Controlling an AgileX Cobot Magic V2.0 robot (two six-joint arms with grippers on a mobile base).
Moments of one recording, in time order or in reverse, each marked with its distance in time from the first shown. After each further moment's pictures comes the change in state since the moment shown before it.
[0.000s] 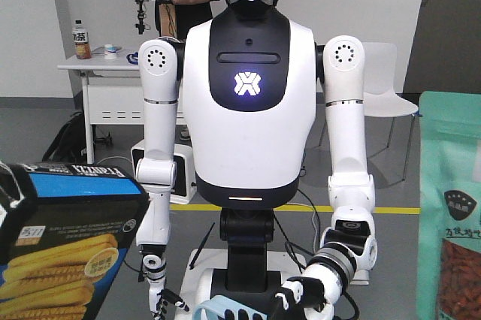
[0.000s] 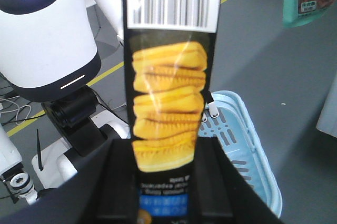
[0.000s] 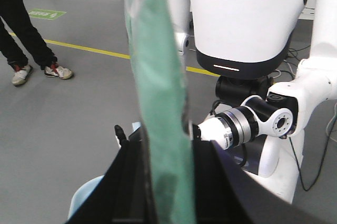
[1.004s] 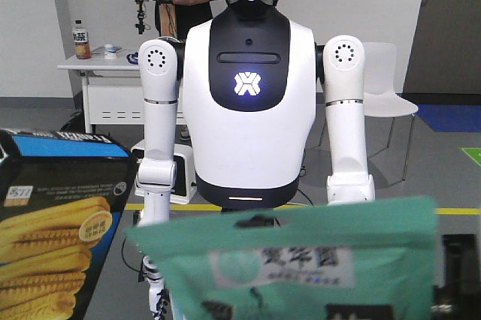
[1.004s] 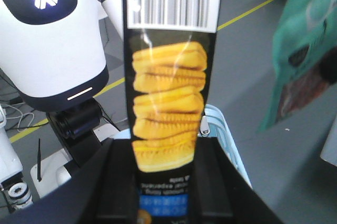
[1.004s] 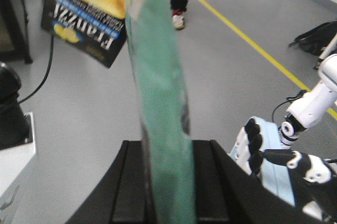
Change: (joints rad) left arm 0.000 0.000 0.000 0.060 -0.066 -0.098; right arm 0.408 0.329 0.000 0.311 -0.114 -0.671
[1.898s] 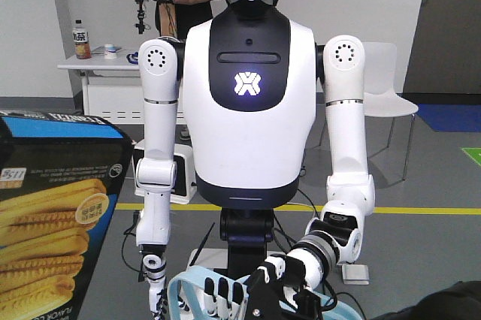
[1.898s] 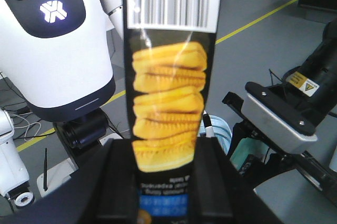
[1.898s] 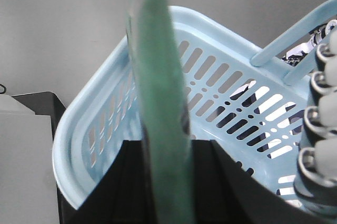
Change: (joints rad) left arm 0.000 0.000 0.000 0.029 -0.023 -0.014; right arm 0.127 0.481 0.000 -0.313 -0.099 -0.047
